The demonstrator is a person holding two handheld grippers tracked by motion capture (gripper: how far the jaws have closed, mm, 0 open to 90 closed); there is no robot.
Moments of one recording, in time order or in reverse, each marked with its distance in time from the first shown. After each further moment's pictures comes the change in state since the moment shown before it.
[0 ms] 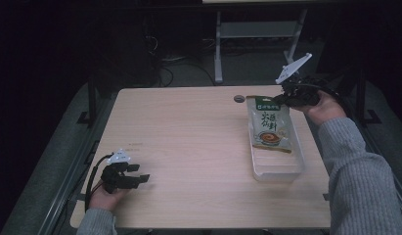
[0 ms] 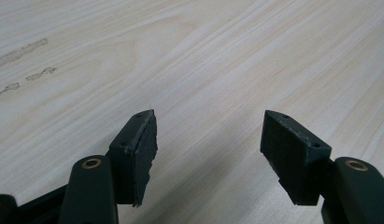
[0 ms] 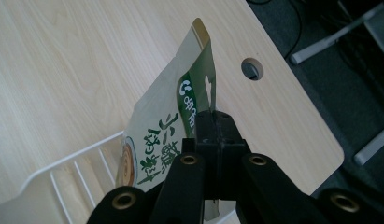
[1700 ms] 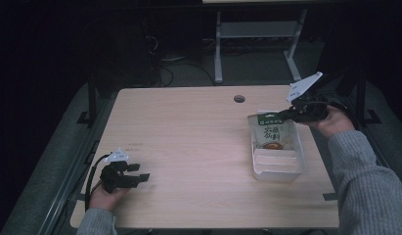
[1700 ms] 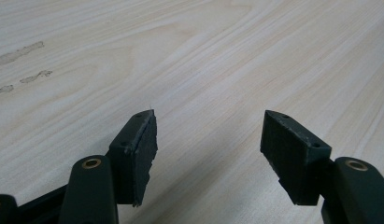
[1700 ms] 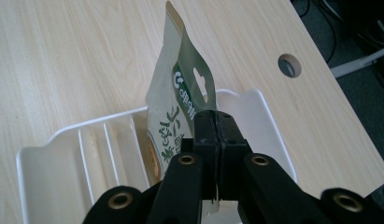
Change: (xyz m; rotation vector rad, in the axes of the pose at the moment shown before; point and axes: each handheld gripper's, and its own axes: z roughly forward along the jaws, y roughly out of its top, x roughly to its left) left arm 0.002 0.000 -0.001 -0.030 -0.030 -0.027; right arm 0.008 -0.047 0.010 -0.052 0.119 -0.069
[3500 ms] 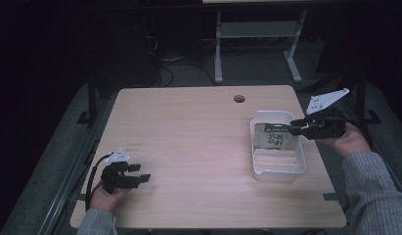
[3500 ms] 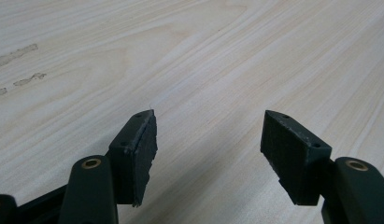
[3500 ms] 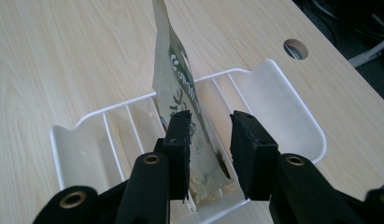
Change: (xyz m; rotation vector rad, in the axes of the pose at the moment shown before) left arm -0.003 0.001 0.000 0.005 -0.003 0.009; right arm 0.019 -0.053 -0.013 -0.109 0.004 0.118
